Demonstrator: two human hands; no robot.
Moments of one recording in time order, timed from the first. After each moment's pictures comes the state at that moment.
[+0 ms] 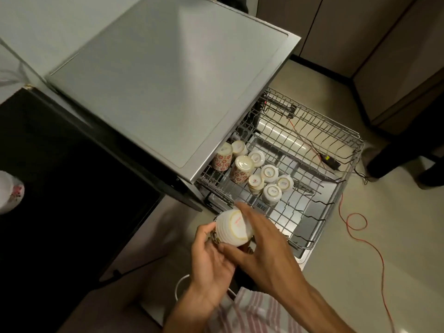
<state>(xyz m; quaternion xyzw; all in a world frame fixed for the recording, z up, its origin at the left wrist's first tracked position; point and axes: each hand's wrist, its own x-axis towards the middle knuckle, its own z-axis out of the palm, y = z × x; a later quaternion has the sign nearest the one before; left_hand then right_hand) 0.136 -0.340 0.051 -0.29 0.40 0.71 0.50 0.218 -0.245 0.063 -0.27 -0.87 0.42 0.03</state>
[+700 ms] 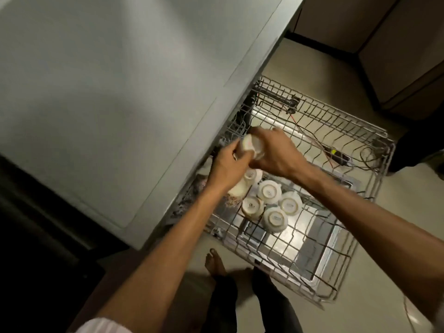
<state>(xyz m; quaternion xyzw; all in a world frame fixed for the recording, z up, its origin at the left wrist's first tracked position) -0.032 -0.098 -0.101 0.24 0.77 0.44 0.41 0.052 0.022 -0.108 -0.26 -0.92 0.30 -0.02</state>
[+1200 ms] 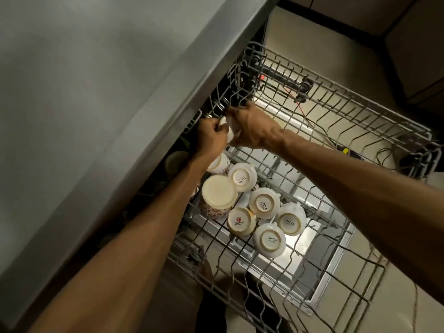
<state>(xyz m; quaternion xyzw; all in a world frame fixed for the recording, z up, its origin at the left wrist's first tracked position) -0.089 -0.018 -0.234 0.17 0.86 0.41 0.27 -0.023 0.095 -0.217 -0.16 -0.96 0.22 -0.12</state>
